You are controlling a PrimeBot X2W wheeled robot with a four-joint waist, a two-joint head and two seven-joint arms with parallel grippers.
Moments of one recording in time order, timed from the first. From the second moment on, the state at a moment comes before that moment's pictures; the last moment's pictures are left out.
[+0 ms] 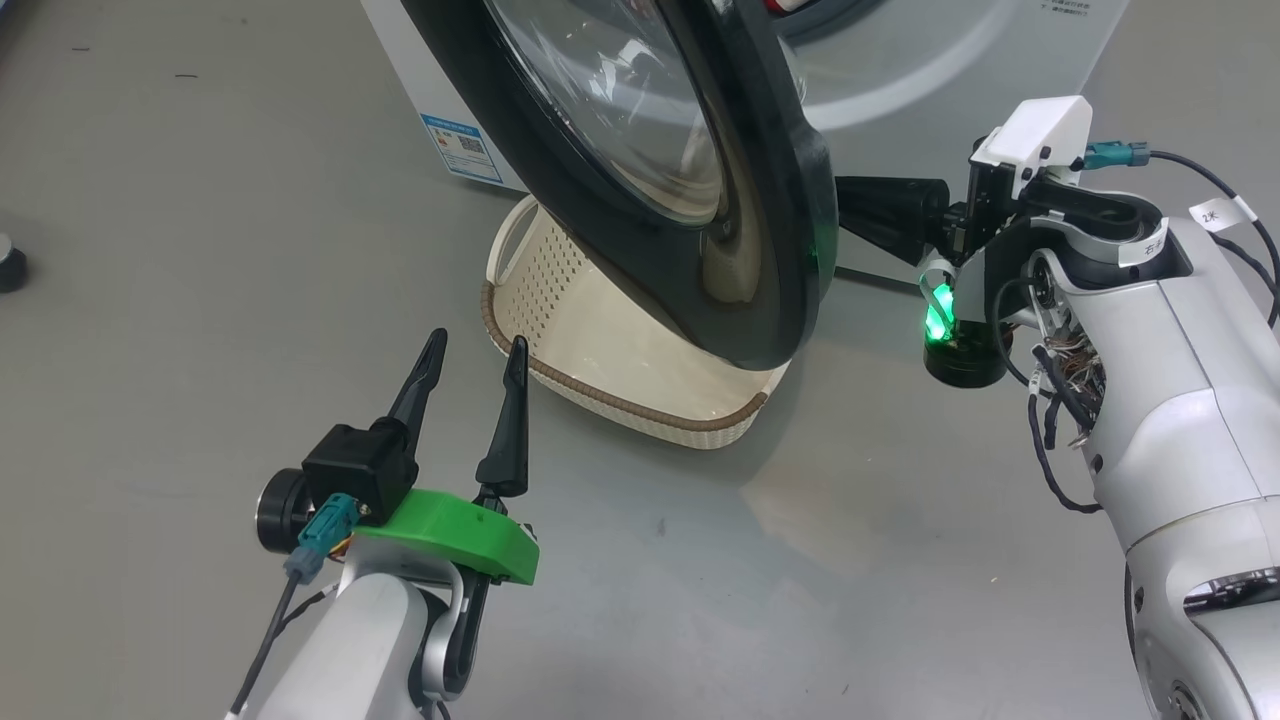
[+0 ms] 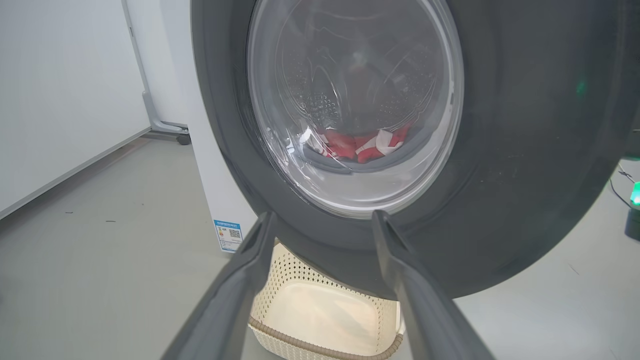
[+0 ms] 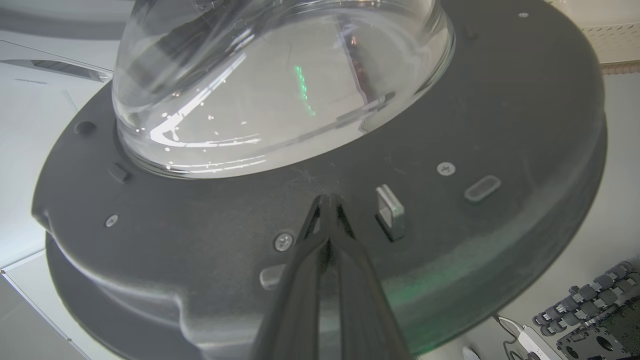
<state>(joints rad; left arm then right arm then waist) -0.31 0.03 -0.44 0.25 -0.50 0.12 -0.25 -0.93 -0.08 0.18 0.85 1.72 -0.13 0.88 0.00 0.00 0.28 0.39</state>
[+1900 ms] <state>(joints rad) -0.26 0.03 -0.37 0.28 -0.45 0.12 -0.25 -0.81 -0.16 0.63 0.67 1.70 0.06 0.61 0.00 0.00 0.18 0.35</state>
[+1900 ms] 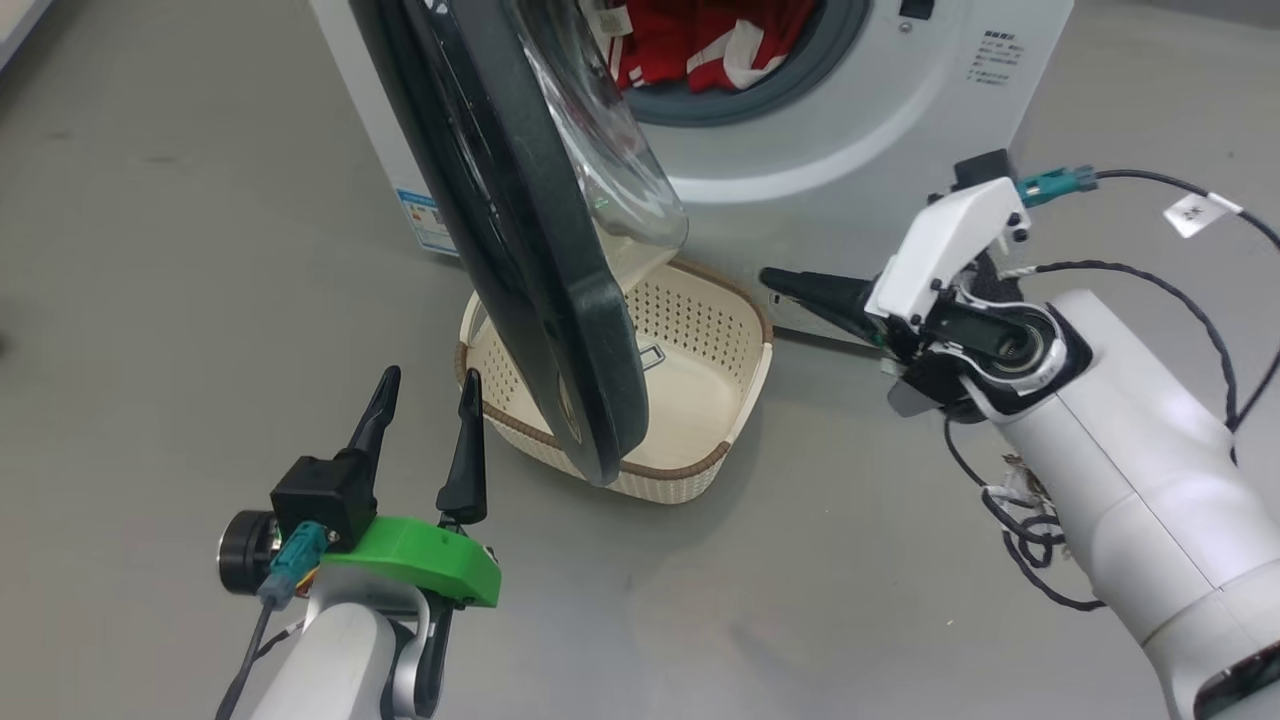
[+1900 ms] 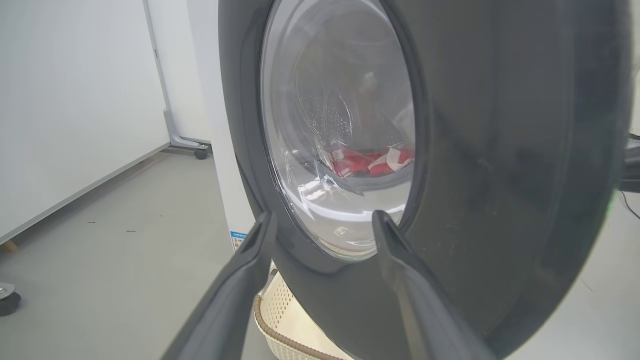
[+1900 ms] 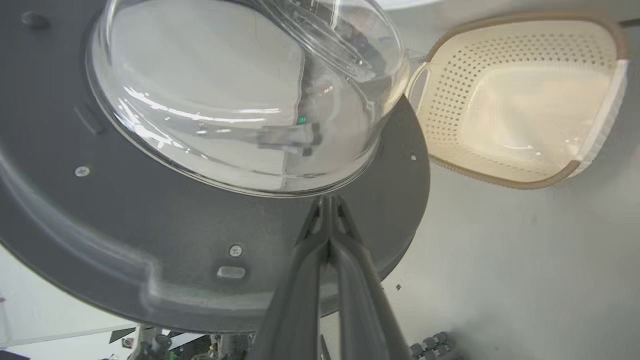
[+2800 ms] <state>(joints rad) -0.15 0.03 -0.29 0.30 -0.40 0.12 -0.25 -0.55 -0.46 0.83 0.51 0.96 0.01 -0.16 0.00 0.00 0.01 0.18</state>
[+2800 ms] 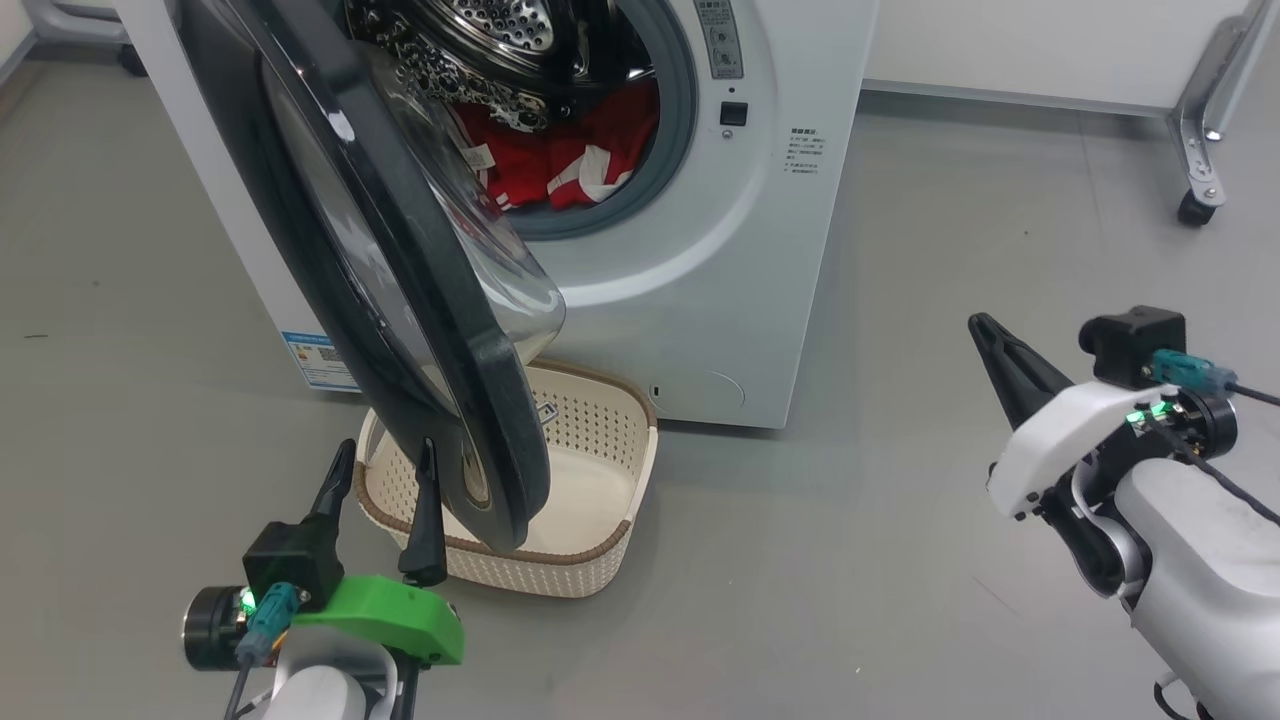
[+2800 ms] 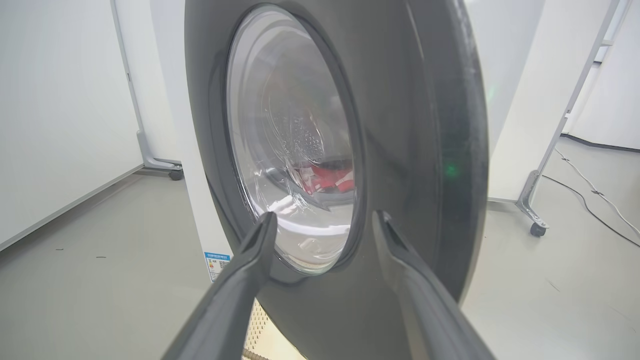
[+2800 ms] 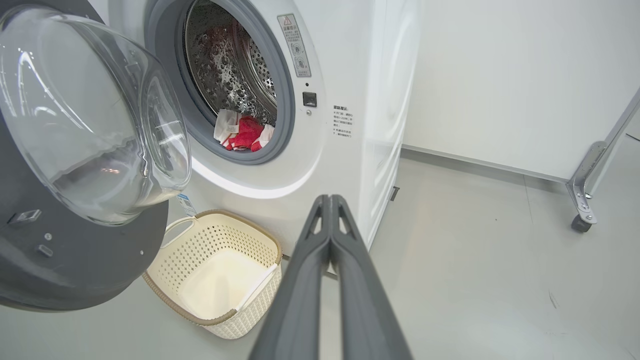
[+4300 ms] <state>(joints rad) -0.08 0.04 -0.20 0.27 -0.38 0.12 -0.25 -0.06 -0.35 0.38 0.23 0.63 -0.13 -0.26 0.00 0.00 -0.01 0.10</state>
